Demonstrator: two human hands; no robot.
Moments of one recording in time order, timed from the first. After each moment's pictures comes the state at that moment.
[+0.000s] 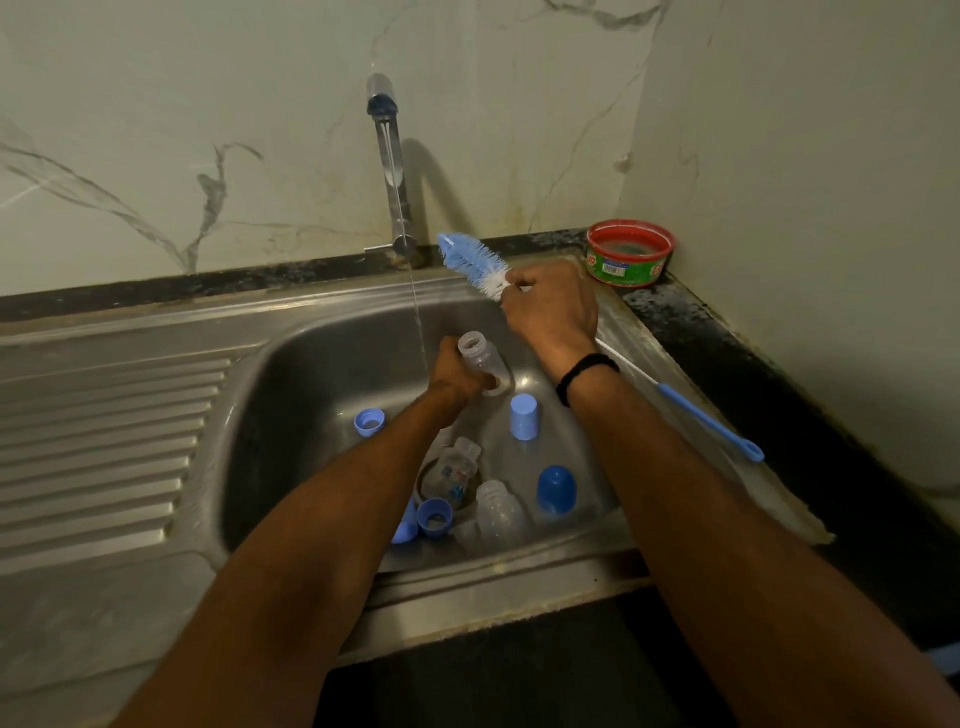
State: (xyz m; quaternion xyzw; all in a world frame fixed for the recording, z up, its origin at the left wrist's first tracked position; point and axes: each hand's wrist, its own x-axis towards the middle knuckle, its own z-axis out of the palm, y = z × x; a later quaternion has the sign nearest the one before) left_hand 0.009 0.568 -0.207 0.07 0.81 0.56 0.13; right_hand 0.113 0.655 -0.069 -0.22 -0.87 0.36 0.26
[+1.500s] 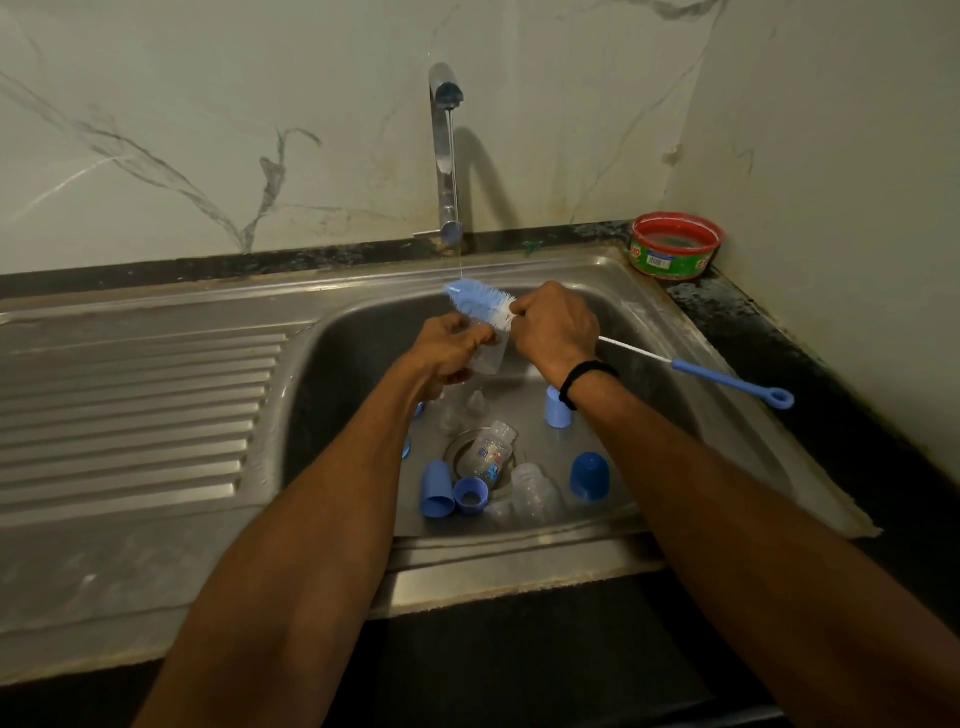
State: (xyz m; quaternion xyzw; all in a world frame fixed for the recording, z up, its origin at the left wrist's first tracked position) left_hand 0.026 0.493 -0.145 0.05 0.79 0.59 0.18; right_hand 0.090 0.623 -0.106 -0.19 -0.94 0.21 0.17
